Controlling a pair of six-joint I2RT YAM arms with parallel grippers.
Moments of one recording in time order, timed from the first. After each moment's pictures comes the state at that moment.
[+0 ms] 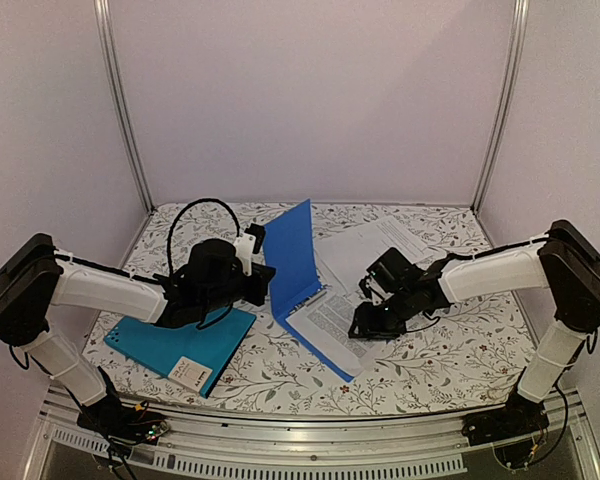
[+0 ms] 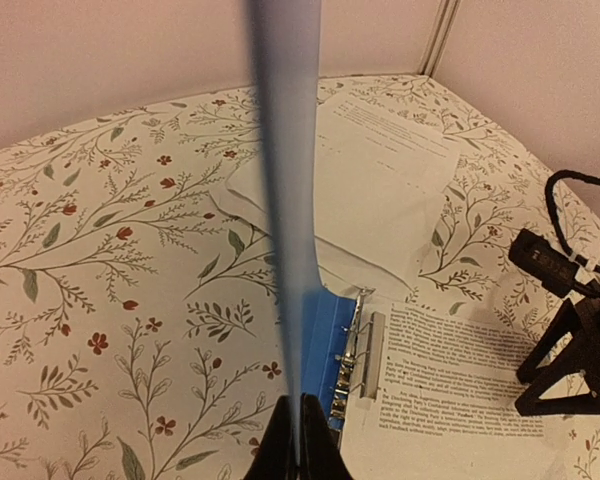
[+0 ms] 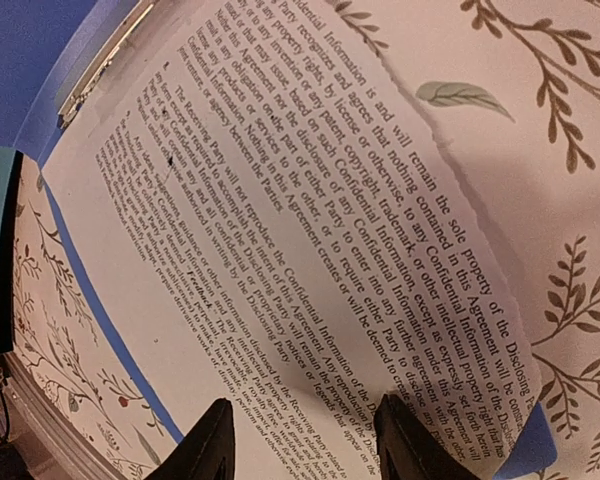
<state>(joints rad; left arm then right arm) -0.85 1.57 0.71 0.44 -0.20 -0.26 0.81 1.73 0.92 -0.30 -0.20 0.68</state>
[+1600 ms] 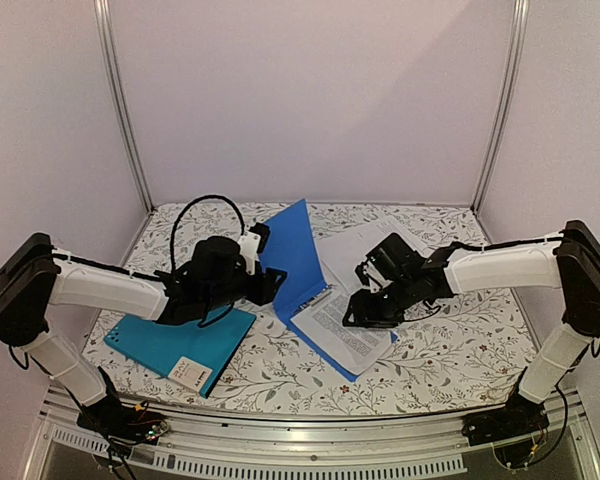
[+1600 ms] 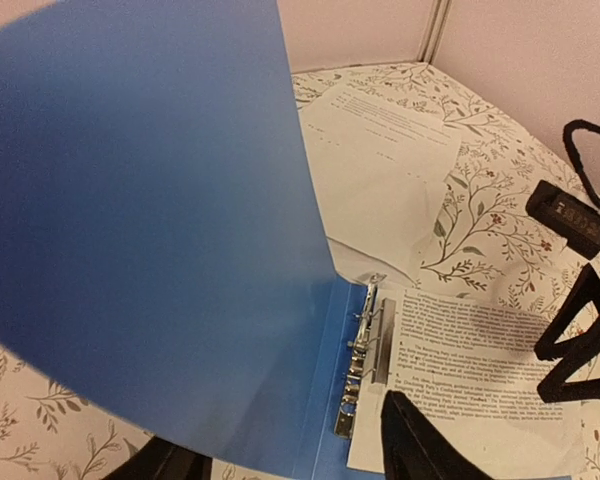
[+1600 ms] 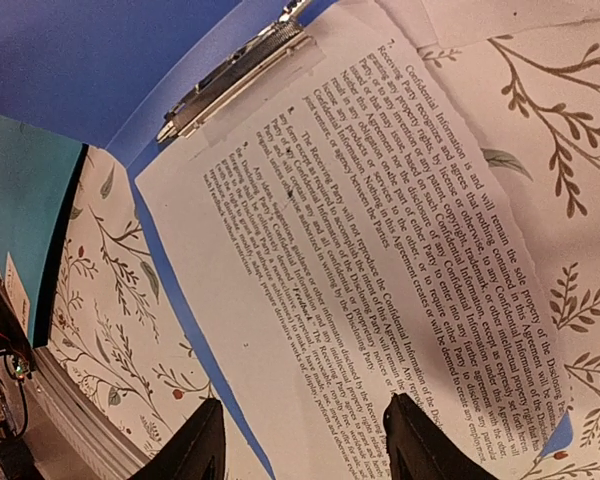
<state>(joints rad) -0.86 1.57 0.75 0.38 -0.22 -0.23 0.82 1.69 1.00 -0.36 -0.20 0.67</state>
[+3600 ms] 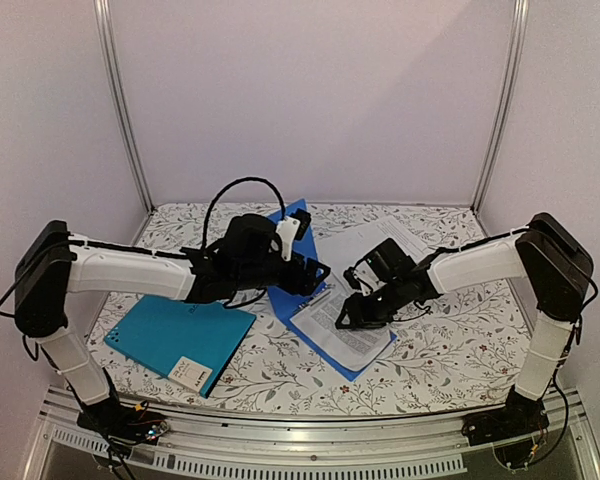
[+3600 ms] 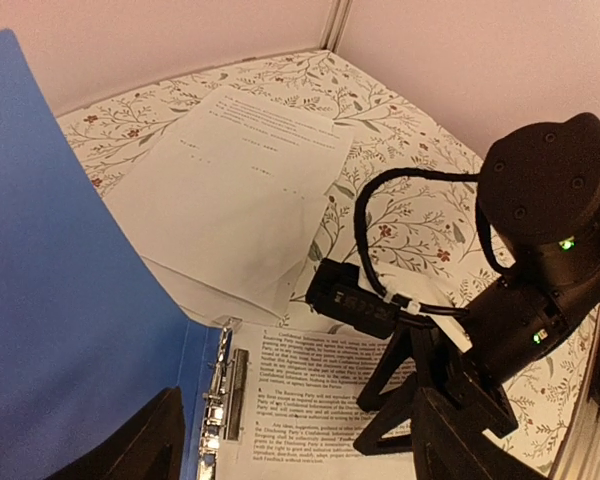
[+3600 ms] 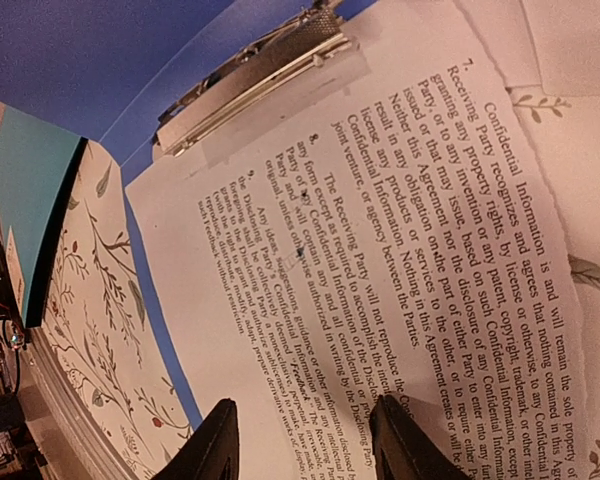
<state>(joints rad) -0.93 1.69 1.05 0.19 -0.06 -0.28 0.74 1.84 1.00 -0.19 -0.37 0.51</state>
